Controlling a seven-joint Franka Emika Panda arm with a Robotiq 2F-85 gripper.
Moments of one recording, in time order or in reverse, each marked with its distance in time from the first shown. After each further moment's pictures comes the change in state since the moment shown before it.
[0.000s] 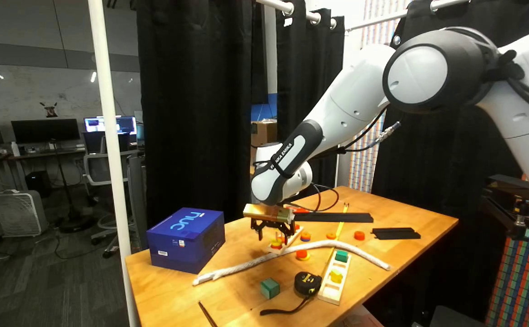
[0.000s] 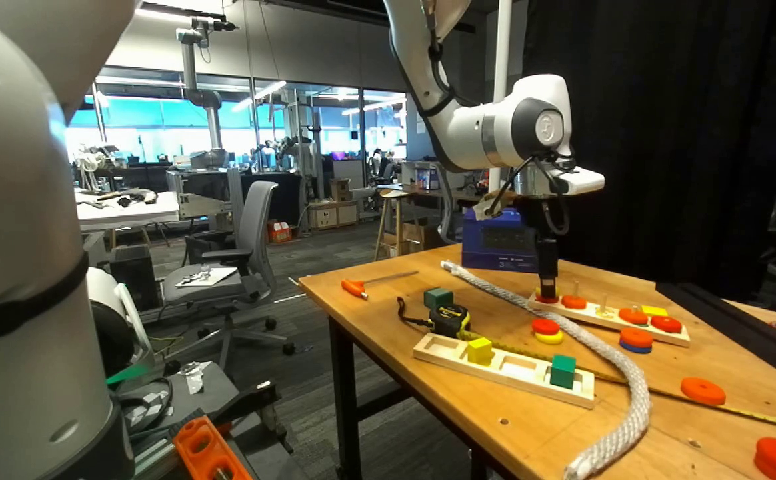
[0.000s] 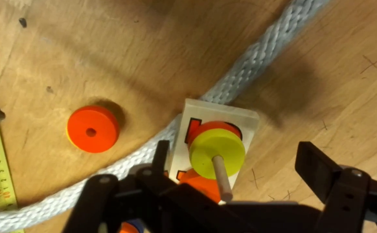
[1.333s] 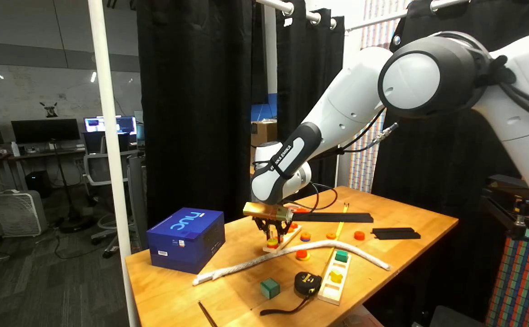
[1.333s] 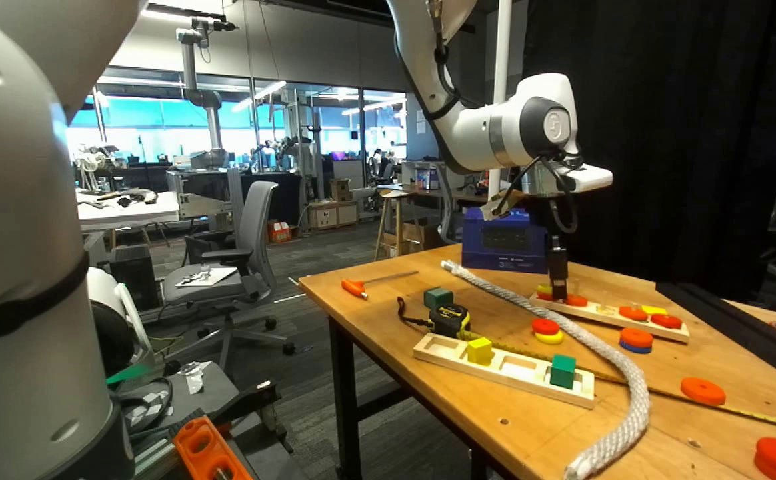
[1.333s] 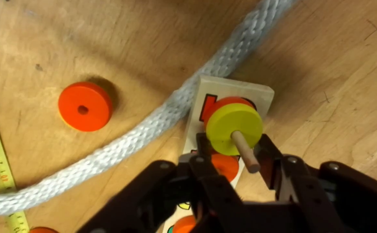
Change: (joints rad) arm 0.010 0.020 -0.027 0.035 -0.034 -0.001 0.046
